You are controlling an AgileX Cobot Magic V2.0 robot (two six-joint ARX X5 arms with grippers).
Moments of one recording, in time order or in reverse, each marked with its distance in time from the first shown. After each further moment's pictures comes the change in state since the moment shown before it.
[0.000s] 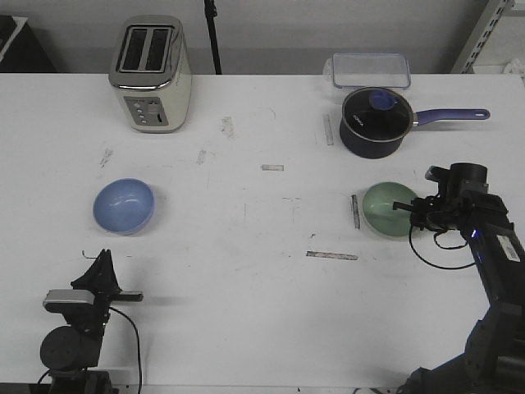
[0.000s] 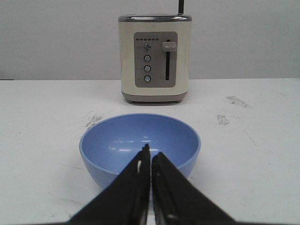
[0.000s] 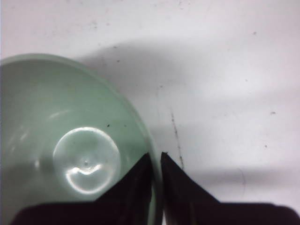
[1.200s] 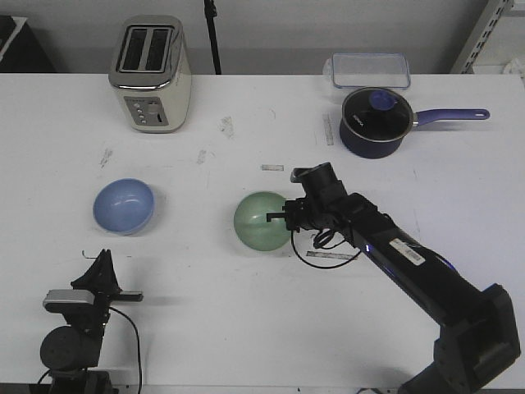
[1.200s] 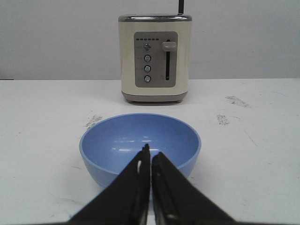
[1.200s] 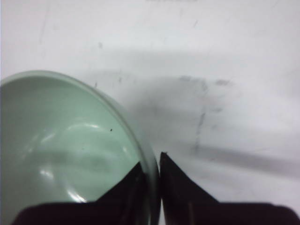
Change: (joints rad) left arm 0.000 0.000 0.000 0.000 0.000 0.000; right arm 0.740 0.061 0.097 0.135 0.032 0.403
